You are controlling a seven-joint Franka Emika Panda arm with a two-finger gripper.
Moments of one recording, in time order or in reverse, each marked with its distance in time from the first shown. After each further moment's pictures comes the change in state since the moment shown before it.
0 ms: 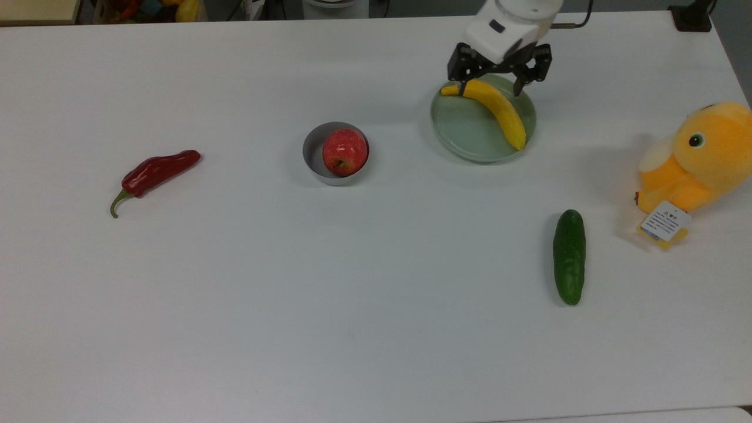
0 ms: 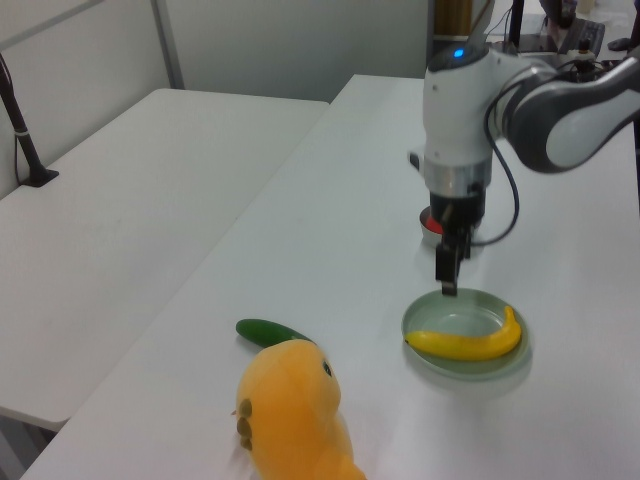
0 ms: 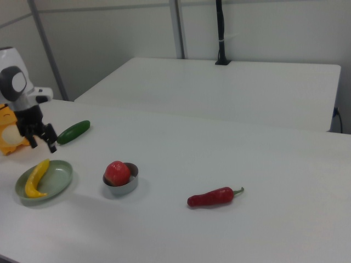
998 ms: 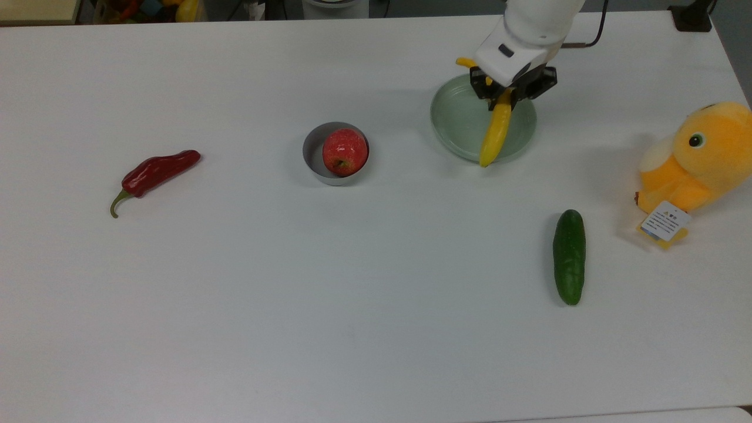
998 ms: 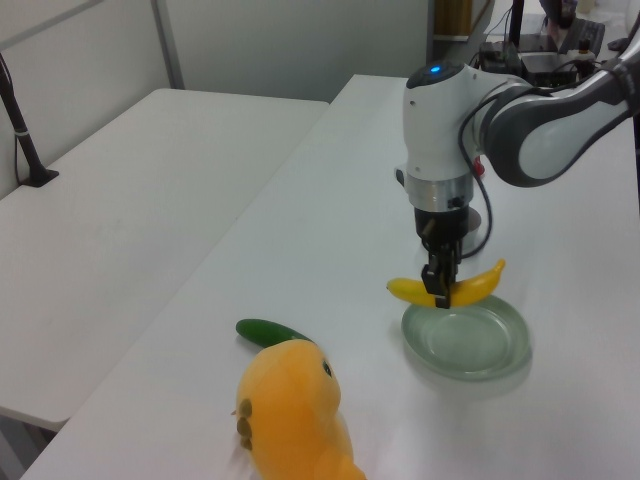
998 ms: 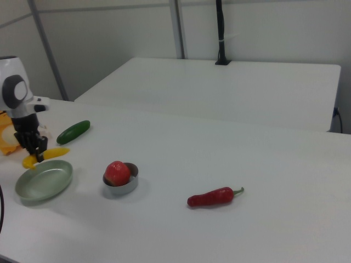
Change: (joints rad) arm 0.036 0.096 0.000 0.058 0.056 0.002 0.021
